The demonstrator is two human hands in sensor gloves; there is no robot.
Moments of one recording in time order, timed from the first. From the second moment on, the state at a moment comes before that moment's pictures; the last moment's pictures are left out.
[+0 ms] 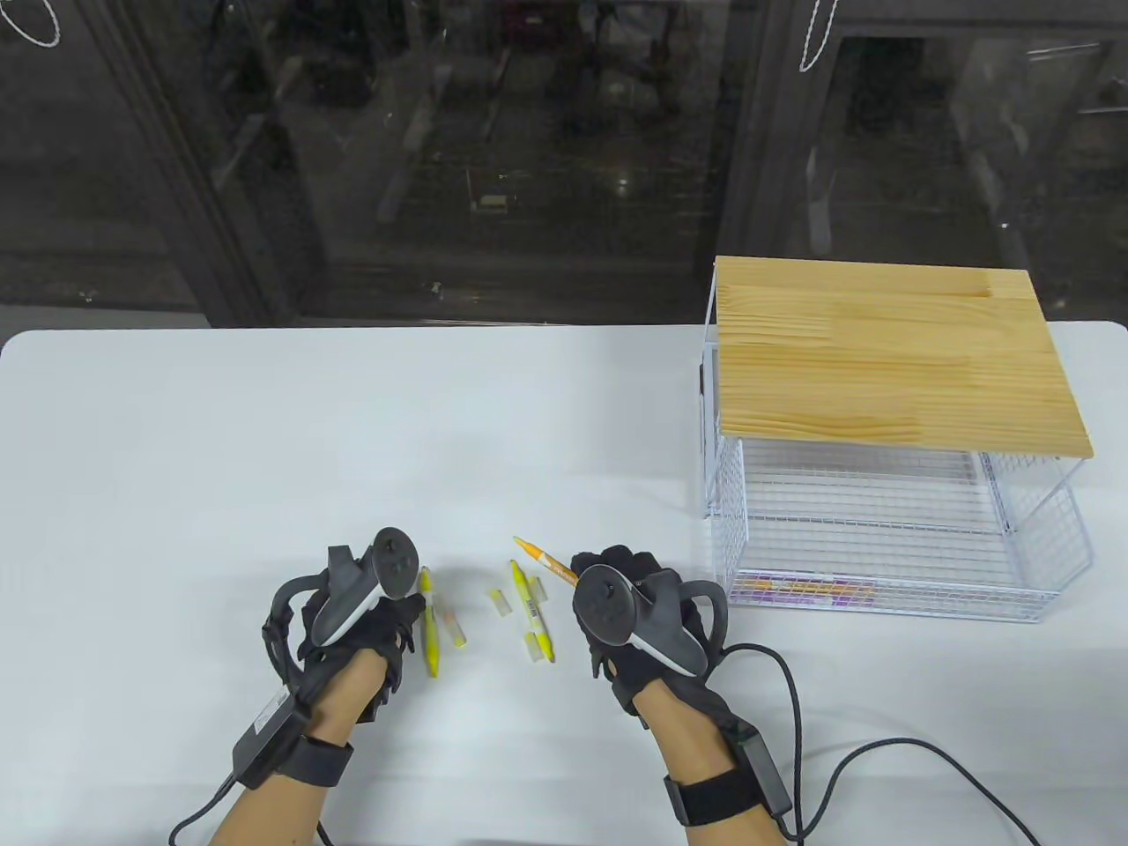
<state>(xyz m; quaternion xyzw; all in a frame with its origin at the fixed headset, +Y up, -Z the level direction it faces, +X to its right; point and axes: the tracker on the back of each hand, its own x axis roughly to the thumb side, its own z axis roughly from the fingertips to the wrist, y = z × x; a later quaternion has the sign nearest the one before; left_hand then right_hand) -0.251 -0.737 -0.364 -0.07 0.06 -0.01 1.00 0.031 -0.703 -0.321 0.10 -0.08 0.99 0.11</state>
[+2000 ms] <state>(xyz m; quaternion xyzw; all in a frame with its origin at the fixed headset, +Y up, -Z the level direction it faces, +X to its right) -0.268 -0.689 -0.338 0.05 -0.10 0.30 0.95 0.033 -0.705 -0.321 0.11 -0.08 0.98 0.12</state>
